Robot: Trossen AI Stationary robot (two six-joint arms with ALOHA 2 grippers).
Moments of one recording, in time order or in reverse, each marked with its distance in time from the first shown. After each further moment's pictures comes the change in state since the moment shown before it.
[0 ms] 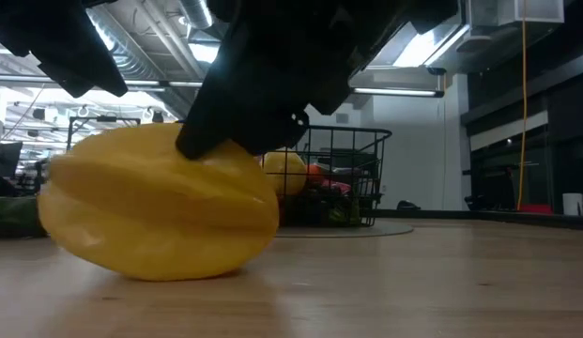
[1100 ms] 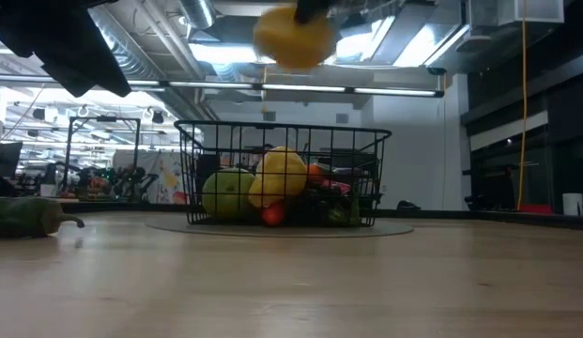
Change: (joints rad) left arm 0.000 0.000 0.000 -0.003 -0.024 0.000; right arm 0.005 -0.188 0.379 -0.902 0.904 -0.004
